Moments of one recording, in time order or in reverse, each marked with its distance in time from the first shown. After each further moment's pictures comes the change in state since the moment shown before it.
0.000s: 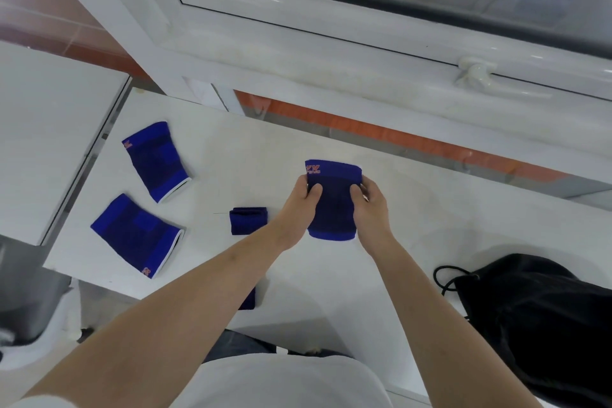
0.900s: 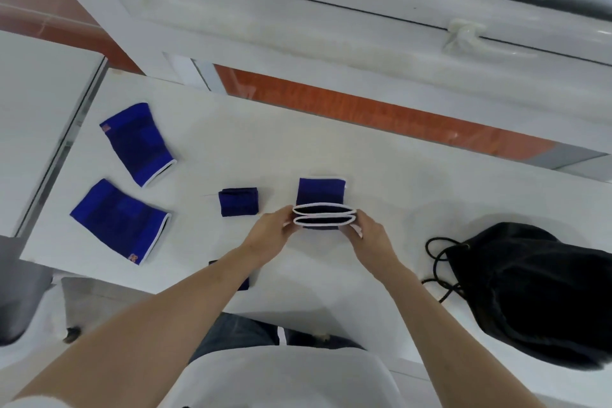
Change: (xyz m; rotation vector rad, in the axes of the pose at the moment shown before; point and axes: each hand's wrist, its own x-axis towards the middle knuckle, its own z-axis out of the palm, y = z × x) left_hand -0.038 -0.096 -0.041 0.689 -0.107 0.182; right_hand -0.049 0.096 -0.042 -0.500 -0.178 -0.222
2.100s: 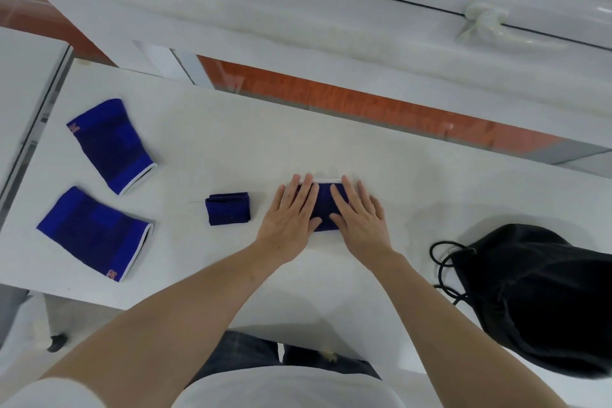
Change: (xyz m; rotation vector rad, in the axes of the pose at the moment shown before) left_hand 0.059 -0.003 0.036 0.788 0.029 0.255; right_hand 0.054 0.024 0.016 -0.748 -0.014 -0.186
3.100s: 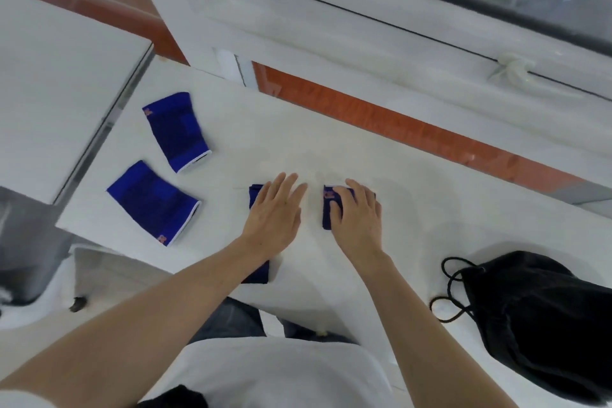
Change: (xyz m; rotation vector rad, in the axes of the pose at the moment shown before) left_hand -0.083 -0.046 -0.075 -0.111 0.138 -0.195; right_hand -0.001 -0.105 -0.052 0.150 0.233 0.057
